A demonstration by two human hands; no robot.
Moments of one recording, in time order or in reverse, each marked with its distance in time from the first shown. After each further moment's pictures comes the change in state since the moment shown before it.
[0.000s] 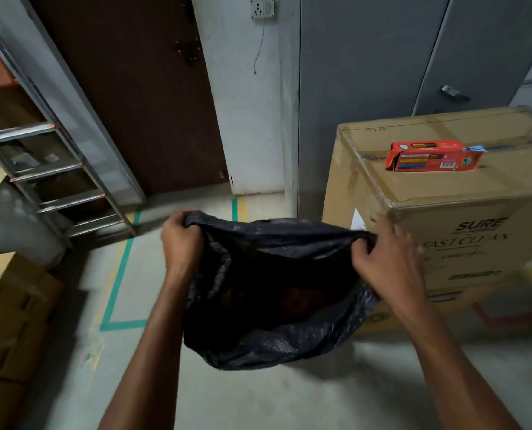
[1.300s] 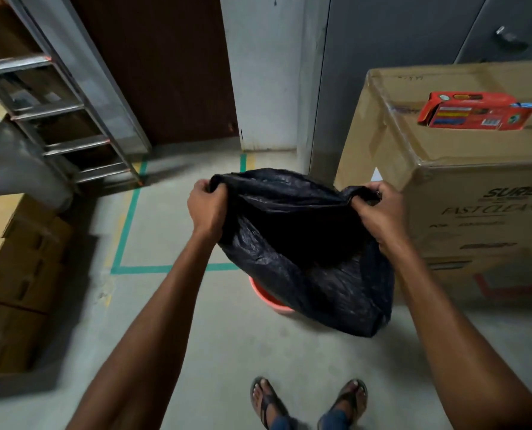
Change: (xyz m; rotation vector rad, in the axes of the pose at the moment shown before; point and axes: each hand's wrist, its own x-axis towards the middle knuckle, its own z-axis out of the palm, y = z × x) left_hand 0.010 -0.070 0.039 -0.085 -0.003 -0.174; right_hand 0.036 0.014 0.083 0.662 -0.072 0.138
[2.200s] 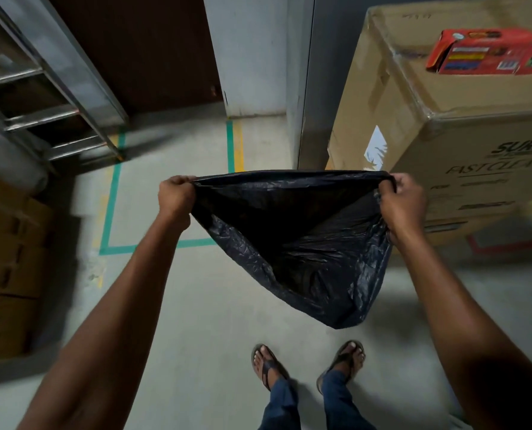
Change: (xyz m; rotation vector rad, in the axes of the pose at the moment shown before) left_hand 0.043 -0.070 -0.013 0.028 -0.099 -0.171; right_hand -0.003 0.080 0.004 -0.039 0.201 0.172
